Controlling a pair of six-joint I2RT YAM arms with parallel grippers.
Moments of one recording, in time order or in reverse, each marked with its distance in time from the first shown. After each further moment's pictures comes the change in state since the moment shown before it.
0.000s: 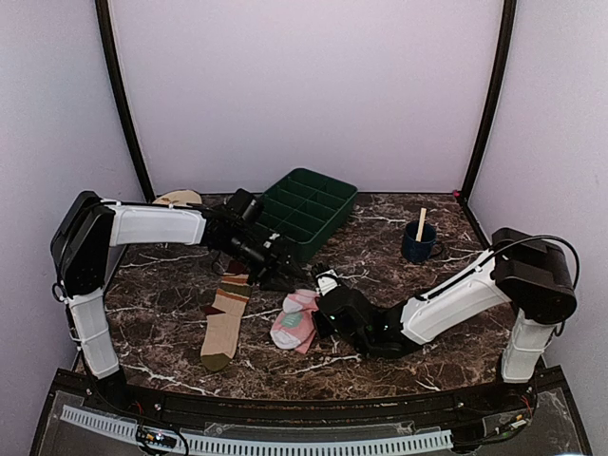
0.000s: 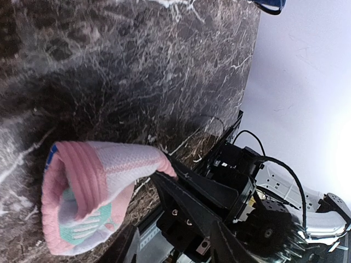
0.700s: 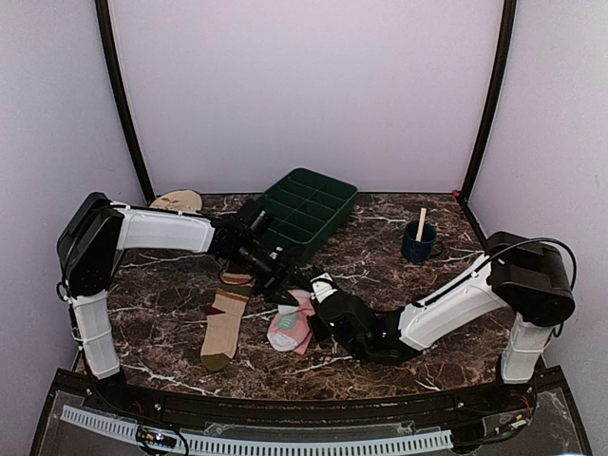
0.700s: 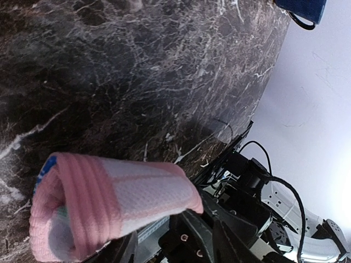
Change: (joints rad) left arm -0.060 0.026 -0.021 0.010 -0.040 -0.153; right arm 0.039 0.018 -0.006 0.095 0.041 -0.085
